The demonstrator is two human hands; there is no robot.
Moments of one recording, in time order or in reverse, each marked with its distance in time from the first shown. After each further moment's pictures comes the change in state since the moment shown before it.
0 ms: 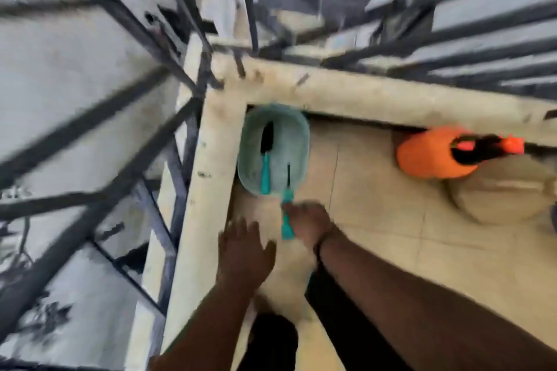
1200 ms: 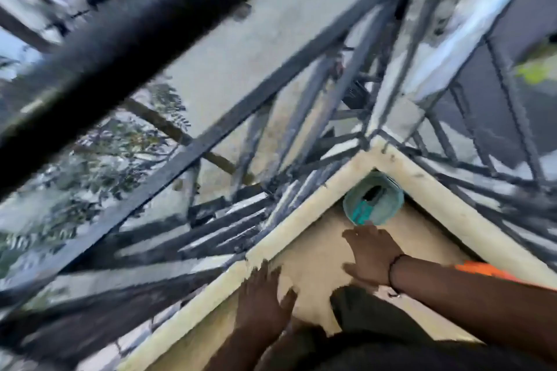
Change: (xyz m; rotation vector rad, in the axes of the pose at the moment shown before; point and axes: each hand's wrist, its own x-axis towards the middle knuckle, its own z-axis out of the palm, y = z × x) left_hand -0.420 0.031 -0.046 -0.481 0.202 -0.521; right_hand -0.333 -0.070 -0.068 -1.592 -0.200 -0.926
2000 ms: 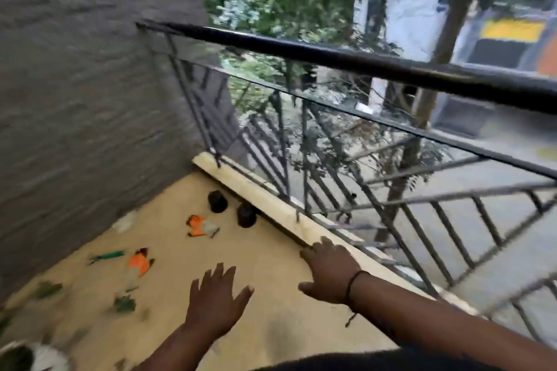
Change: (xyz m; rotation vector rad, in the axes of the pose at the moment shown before) left_hand -0.486 -0.336 0.365 -0.845 0.421 -1.074; right_hand -0.277 -0.581 0.256 -0.875 0.066 -1.261
